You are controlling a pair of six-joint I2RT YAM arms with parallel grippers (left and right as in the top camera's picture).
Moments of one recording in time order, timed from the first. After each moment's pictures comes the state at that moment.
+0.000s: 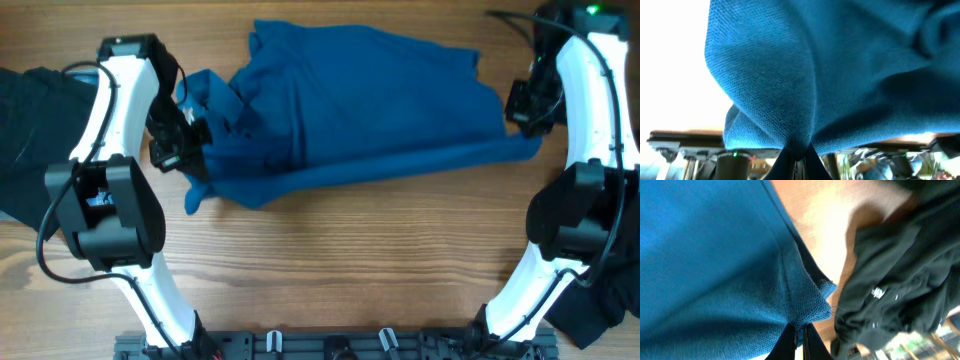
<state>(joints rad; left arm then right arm) 0.06 2.07 1.71 -1.65 0.22 -0.25 -0.16 2.07 1.94 -1.60 0.21 0.25</state>
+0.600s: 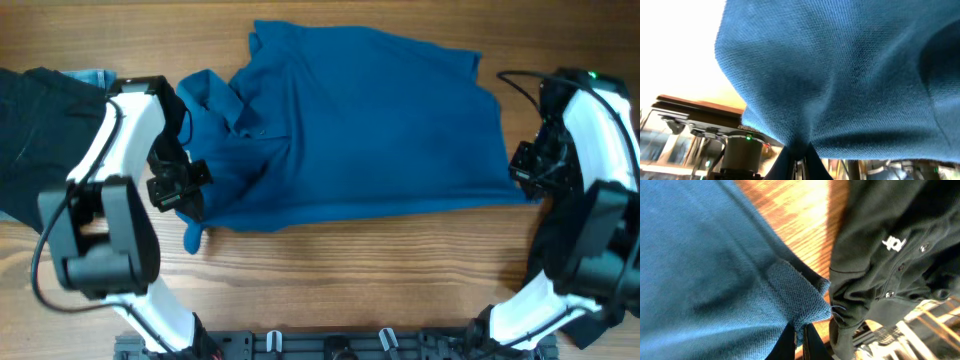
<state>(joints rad) 0.06 1.89 1.40 -1.57 0.11 -0.36 -0.28 1.84 1.41 -1.40 0.20 0.31</state>
